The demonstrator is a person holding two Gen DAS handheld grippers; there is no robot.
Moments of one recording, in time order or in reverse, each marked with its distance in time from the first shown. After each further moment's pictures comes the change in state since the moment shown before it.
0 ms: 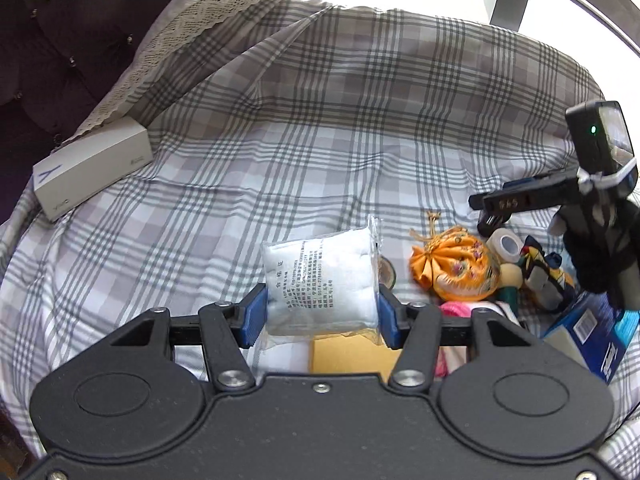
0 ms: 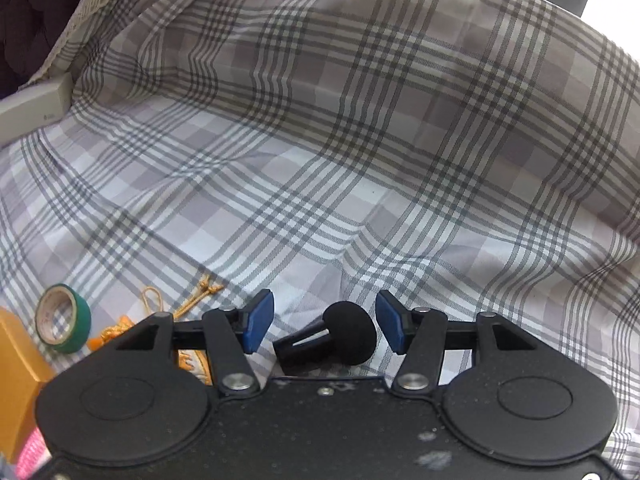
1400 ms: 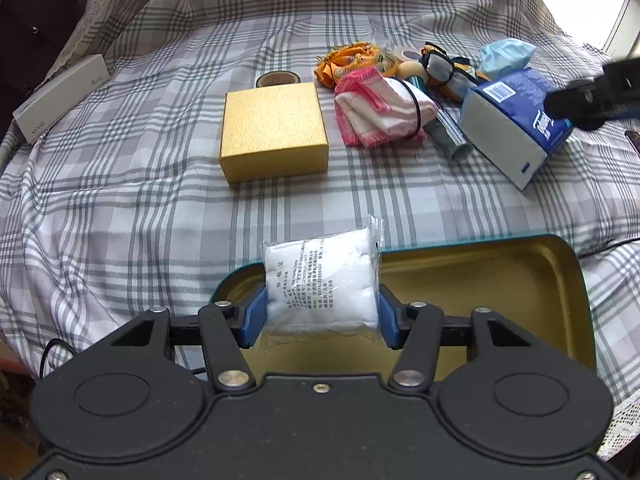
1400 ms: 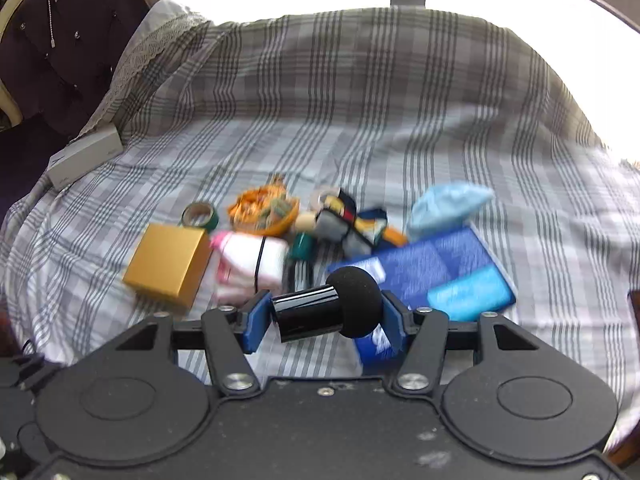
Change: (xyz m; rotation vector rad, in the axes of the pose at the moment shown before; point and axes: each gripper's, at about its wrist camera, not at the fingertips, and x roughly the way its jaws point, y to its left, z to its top) left arm -0.043 -0.052 -0.135 0.206 0.179 -0.047; right arm -0.238 0.068 -0.172 0.327 0.004 -0.038
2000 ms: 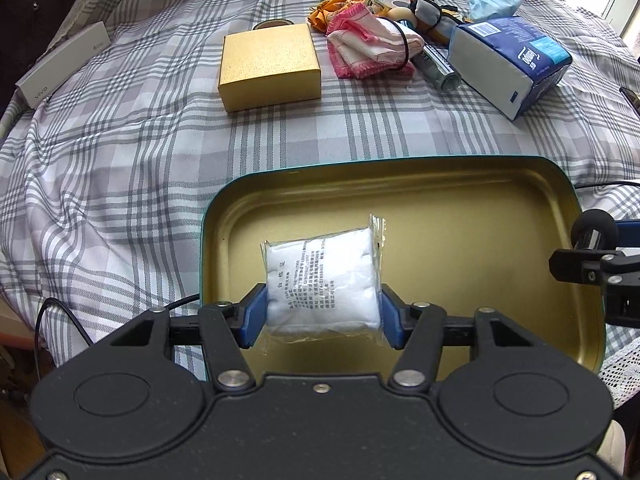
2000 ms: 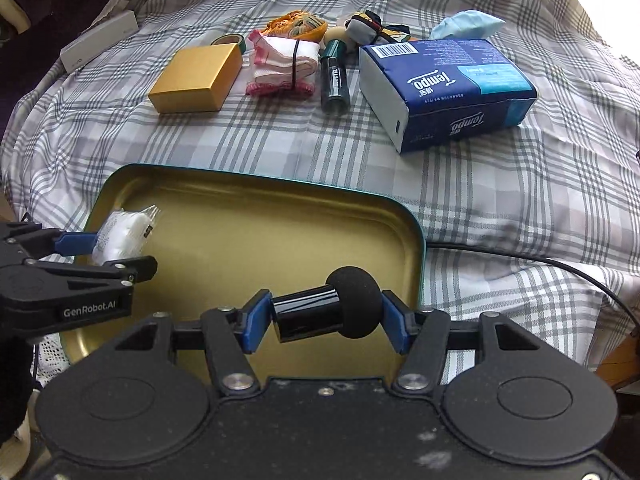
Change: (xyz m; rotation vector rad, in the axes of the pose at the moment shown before) left arm -0.007 -0.004 -0.039 0.022 0.077 0.011; right arm -0.008 0.033 -0.126 -0.012 0.210 -0.025
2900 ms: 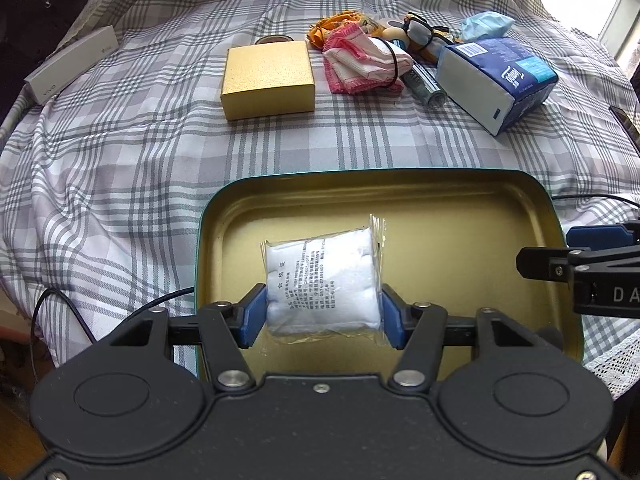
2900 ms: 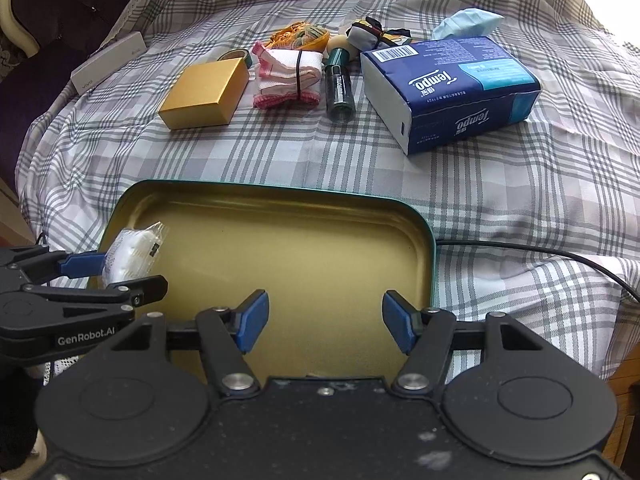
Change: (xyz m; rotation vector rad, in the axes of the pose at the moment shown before) left arm -0.019 -0.004 -0.010 -0.063 -0.056 -0.016; right arm -0.002 -0.004 -0.002 0.036 -0.052 0.063
